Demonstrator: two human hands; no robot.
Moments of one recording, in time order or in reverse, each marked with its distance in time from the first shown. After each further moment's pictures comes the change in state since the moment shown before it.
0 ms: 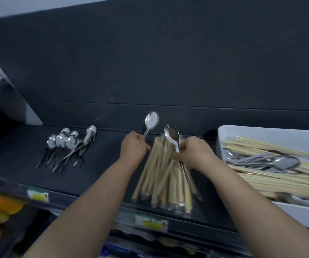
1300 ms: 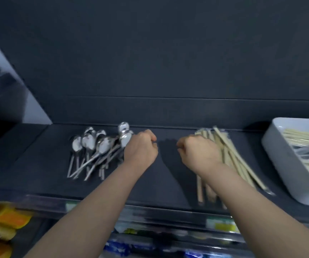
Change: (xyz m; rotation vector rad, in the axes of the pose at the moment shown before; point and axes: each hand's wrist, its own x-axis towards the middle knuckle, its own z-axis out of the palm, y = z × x) left_hand 0.076 -0.079 -0.131 0.510 -0.126 0.395; right_hand 0.022 -0.141 0.114 -0.490 0.293 -0.165
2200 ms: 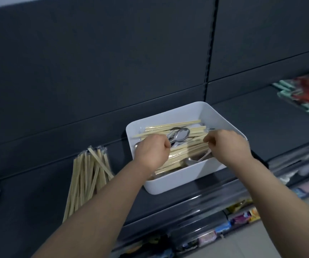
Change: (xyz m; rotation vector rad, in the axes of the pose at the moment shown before) left_hand -0.060 0.373 0.171 0.125 -0.357 0.535; right_hand -0.181 0.401 -0.083 0.048 0.088 0.653
